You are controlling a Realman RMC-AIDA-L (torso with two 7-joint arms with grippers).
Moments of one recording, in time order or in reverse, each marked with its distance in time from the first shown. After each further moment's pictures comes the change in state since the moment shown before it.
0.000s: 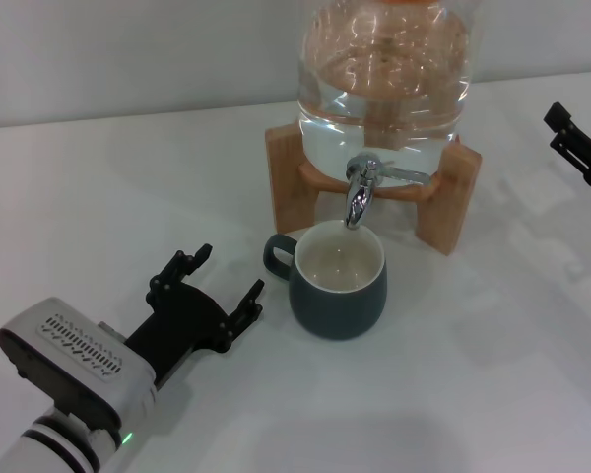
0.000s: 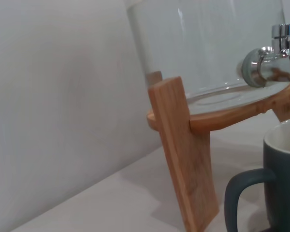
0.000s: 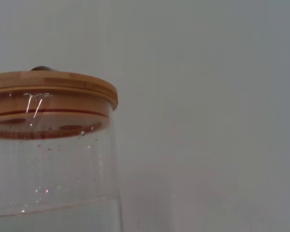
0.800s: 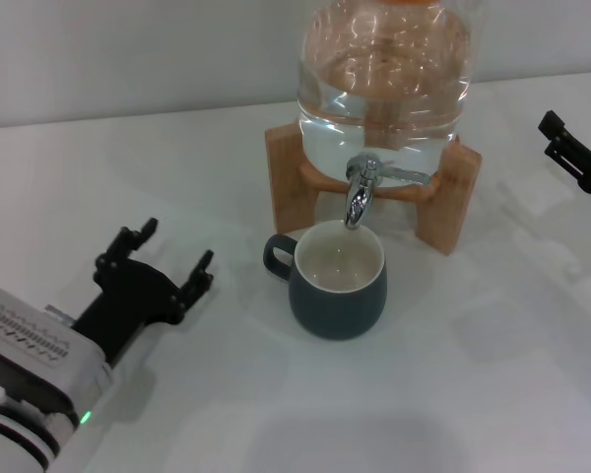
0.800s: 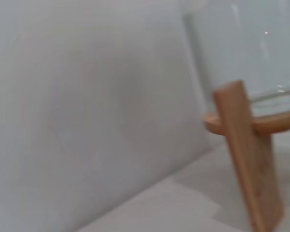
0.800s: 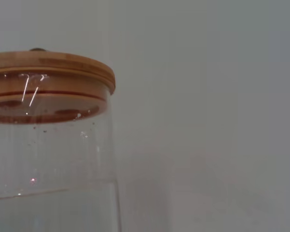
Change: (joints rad) left arm 0.005 0.004 -0.081 -0.073 -0.001 0.078 0.002; right arm 0.003 0.000 -0.013 0.000 0.000 0.038 -0.003
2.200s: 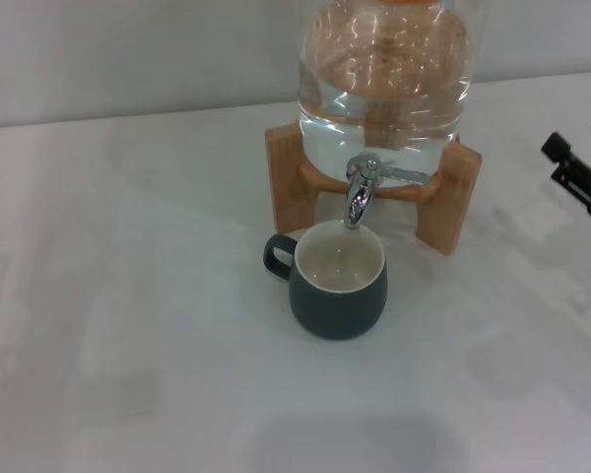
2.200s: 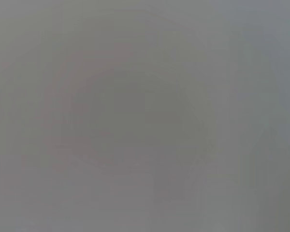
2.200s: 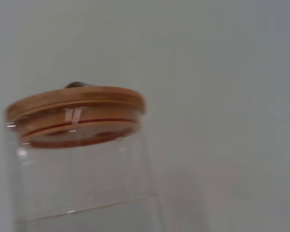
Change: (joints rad) left arm 0.114 0.009 -0.354 -0.162 -0.128 0.417 -0.117; right arm -0.060 -0.007 -0.039 -0.001 -0.034 -0.133 0.077
